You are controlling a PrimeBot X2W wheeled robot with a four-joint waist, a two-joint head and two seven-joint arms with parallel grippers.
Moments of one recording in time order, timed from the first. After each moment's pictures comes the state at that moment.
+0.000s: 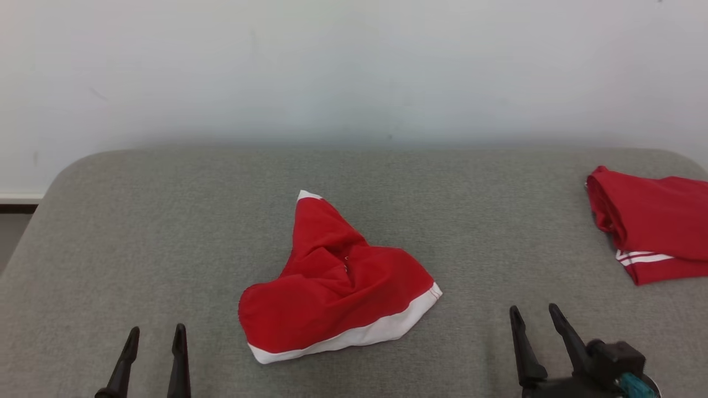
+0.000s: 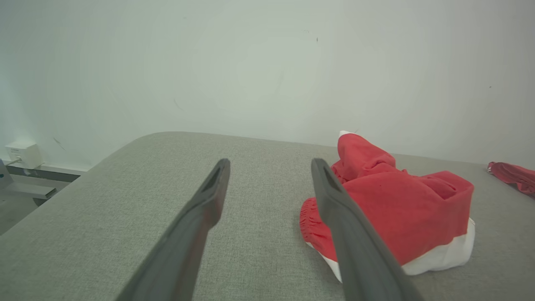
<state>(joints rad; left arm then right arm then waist) 0.07 0.14 0.02 0.10 -0.28 -0.13 -0.26 -0.03 -0.08 0.07 0.32 0.23 0.13 -0.22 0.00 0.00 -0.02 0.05</state>
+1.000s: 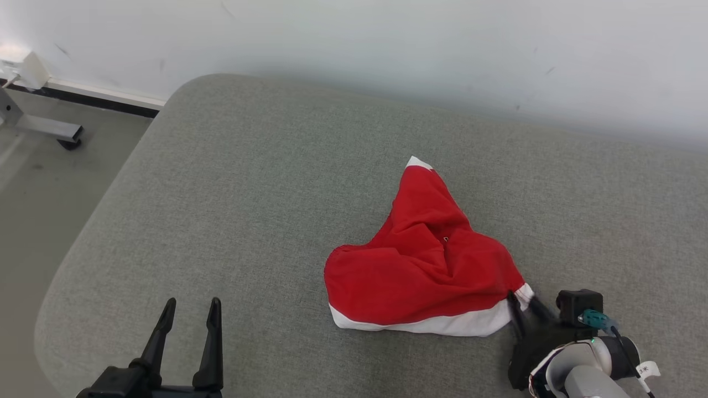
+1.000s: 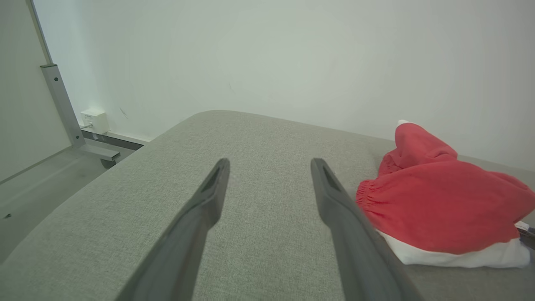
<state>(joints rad) -0.02 0.13 -0.08 0.13 -0.30 -0.13 -0.26 -0.45 -0.12 0.19 0.99 0.27 0.13 -0.22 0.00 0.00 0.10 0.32</state>
